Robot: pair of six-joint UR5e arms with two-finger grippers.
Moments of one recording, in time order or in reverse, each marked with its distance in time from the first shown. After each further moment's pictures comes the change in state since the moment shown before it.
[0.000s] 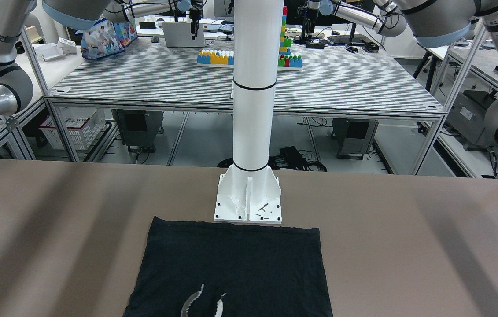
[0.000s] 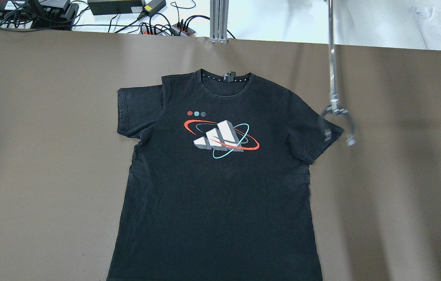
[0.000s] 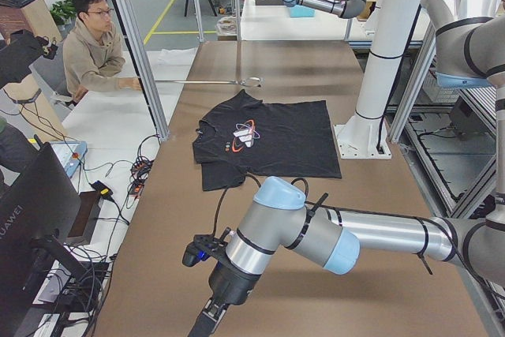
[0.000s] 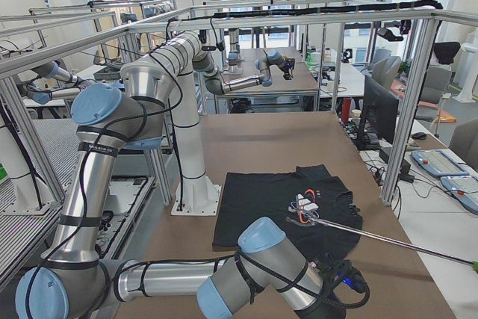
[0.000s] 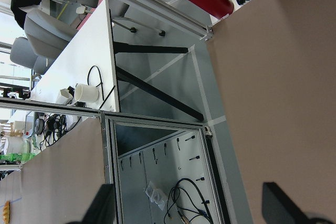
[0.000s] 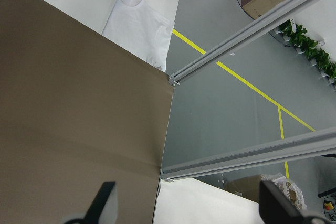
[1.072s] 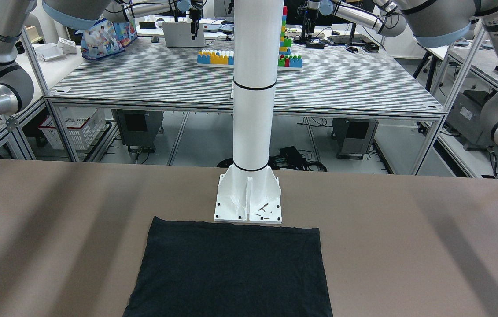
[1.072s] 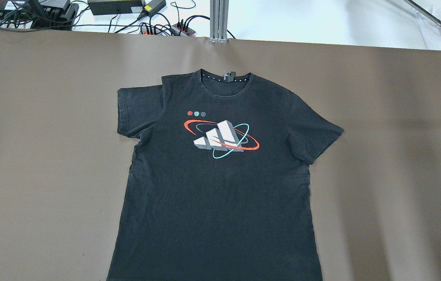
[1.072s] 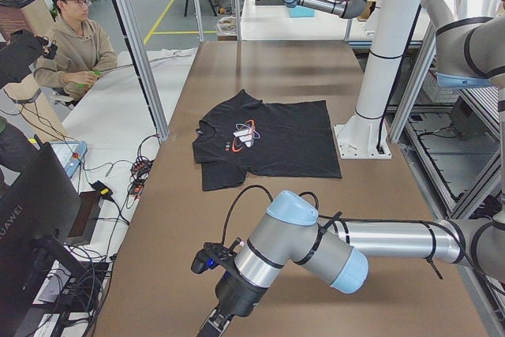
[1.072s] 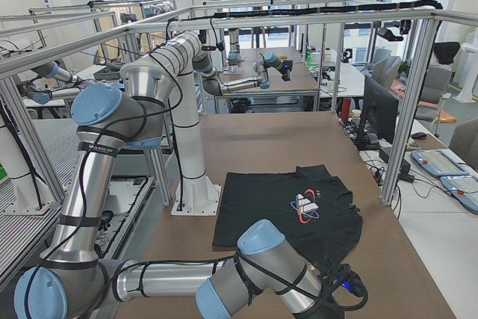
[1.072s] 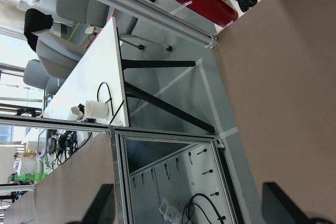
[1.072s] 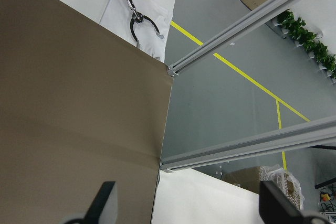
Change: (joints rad) left arm 0.003 0.039 0.034 -0.154 0.018 0.036; right arm -0.011 -0.015 -0.001 -0.006 -0.022 0.001
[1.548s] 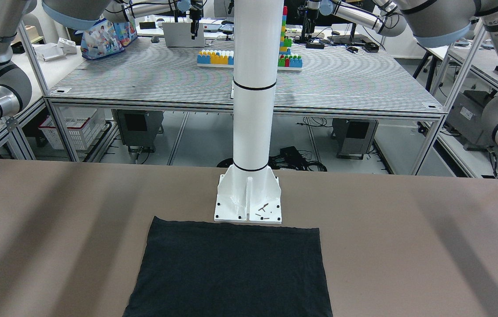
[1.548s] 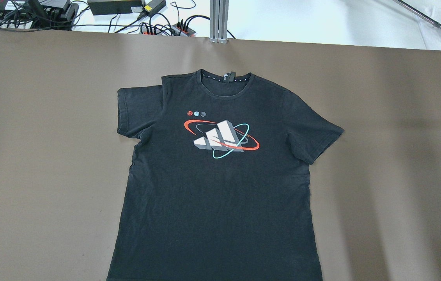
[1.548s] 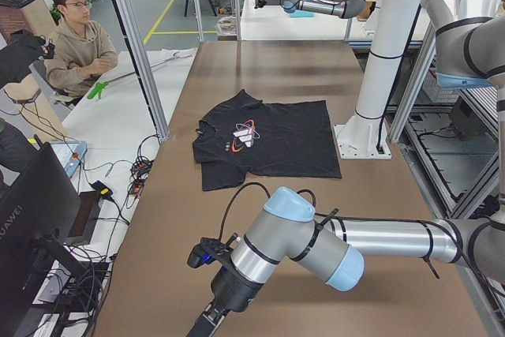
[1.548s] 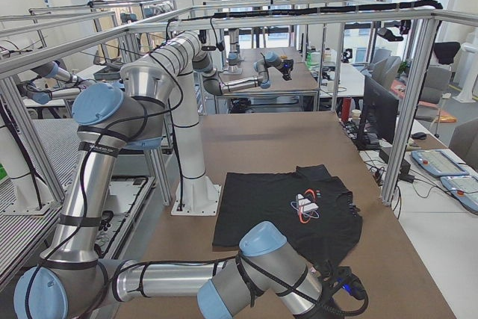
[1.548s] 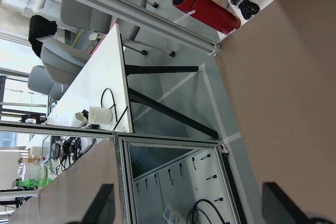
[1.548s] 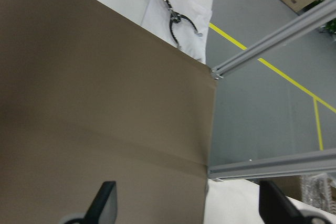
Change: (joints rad) left arm 0.004 -0.009 0.002 -0.012 0.003 0.009; right arm -0.113 0.008 -0.010 0.002 0.019 0.100
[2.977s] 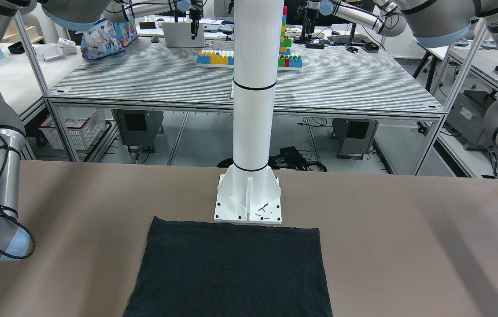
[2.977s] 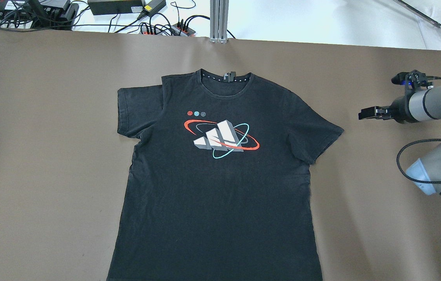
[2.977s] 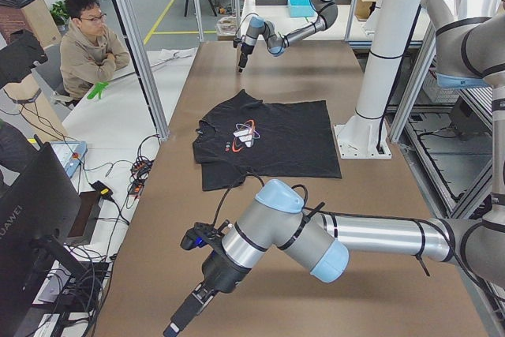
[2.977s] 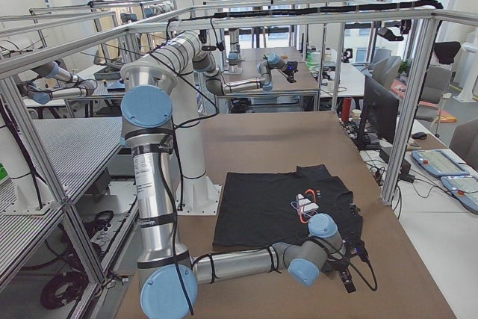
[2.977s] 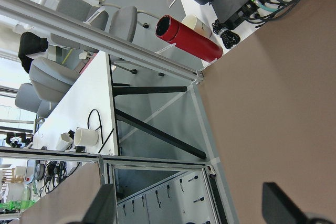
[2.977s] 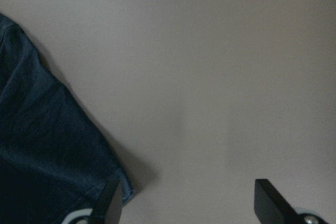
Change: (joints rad) left arm 0.055 -0.022 0.006 -0.037 -0.017 -0.070; right arm -0.642 0.352 -0.327 0.206 0.160 0.959
